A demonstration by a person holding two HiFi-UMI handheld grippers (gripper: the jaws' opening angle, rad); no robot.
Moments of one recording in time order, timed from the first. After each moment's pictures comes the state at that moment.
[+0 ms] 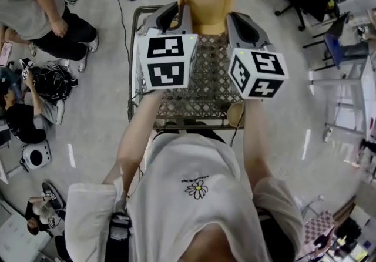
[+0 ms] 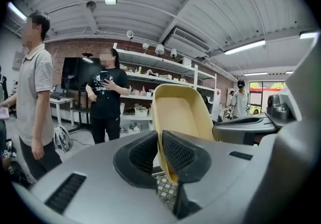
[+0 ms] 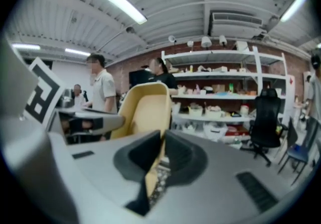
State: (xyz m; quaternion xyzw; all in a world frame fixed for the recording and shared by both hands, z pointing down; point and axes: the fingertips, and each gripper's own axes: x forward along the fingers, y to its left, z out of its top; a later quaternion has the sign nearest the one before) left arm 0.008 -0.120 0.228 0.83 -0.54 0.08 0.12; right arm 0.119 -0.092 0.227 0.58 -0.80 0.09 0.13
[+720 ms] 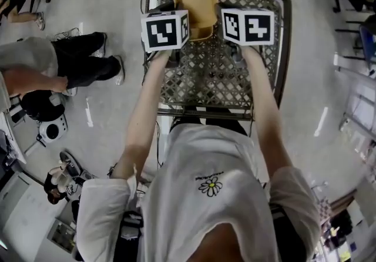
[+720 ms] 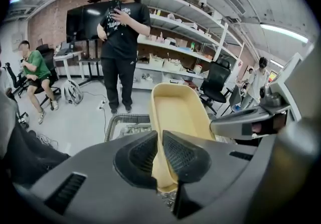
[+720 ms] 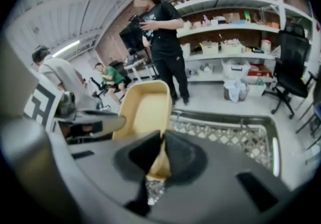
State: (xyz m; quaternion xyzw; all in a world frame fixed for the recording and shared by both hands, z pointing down) left arm -0.073 -0.188 0.457 0.74 -0.53 0.26 0.32; right arm 0.038 -0.178 0.457 0.45 -0.77 0.36 0.28
